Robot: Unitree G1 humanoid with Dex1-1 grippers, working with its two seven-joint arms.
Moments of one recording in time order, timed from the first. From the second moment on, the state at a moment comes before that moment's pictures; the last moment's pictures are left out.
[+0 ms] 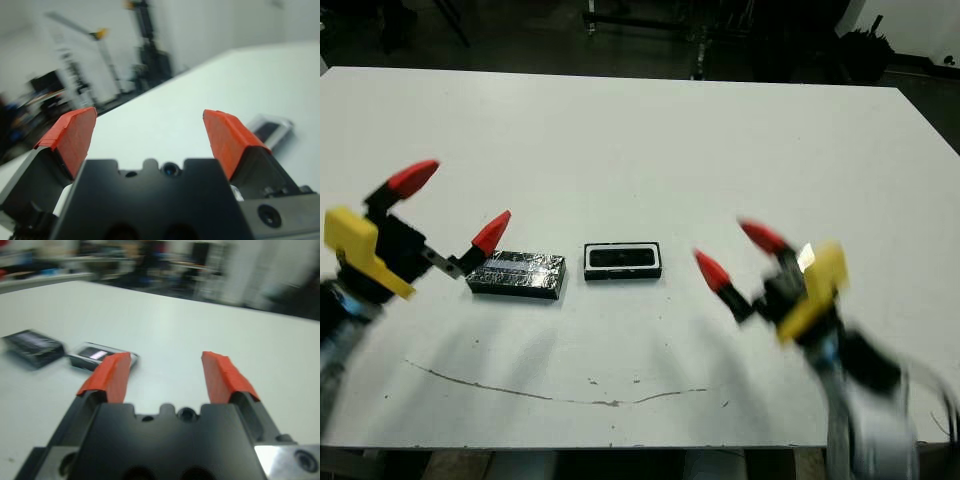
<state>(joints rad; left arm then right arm) -0.23 0.75 0.09 -0.20 -0.29 0.12 -0.79 0.35 -0.08 -0.24 -0.55 0.16 0.20 0.55</state>
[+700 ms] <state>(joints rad) -0.66 0.80 -0.20 0.32 -0.29 0.16 -1.53 0.42 -0.12 -0.13 -0.51 0.18 0.07 0.37</state>
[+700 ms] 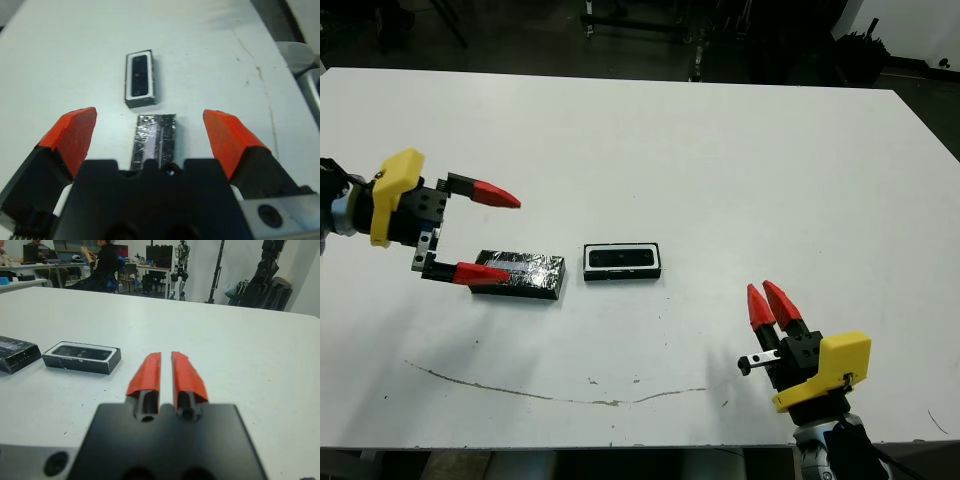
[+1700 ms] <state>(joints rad) -0.66 0.72 -0.29 0.57 -0.01 -0.11 -1.40 0.43 -0.18 -0.12 -0.51 0.21 0.05 0.35</state>
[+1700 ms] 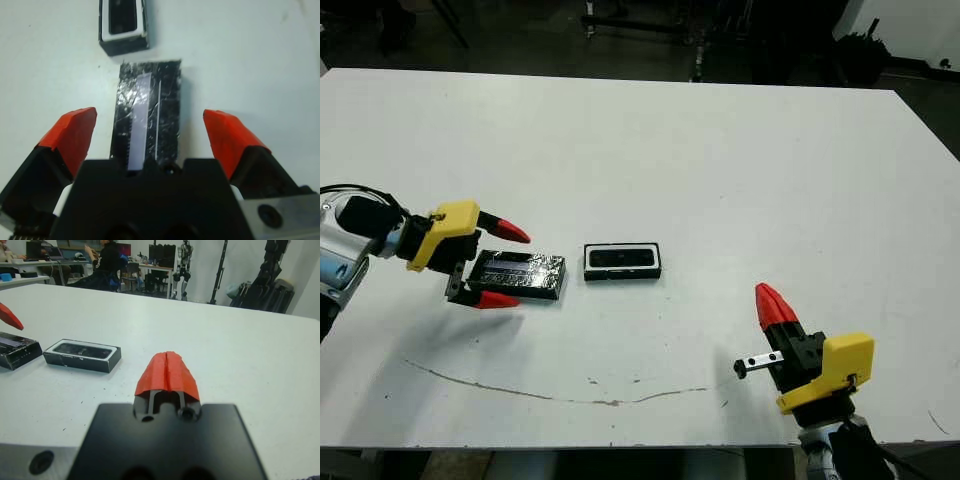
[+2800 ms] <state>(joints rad) -0.74 0.68 -0.28 0.76 0.00 0.00 -1.49 0.42 -0.21 -0.10 -0.50 0.25 0.05 0.33</state>
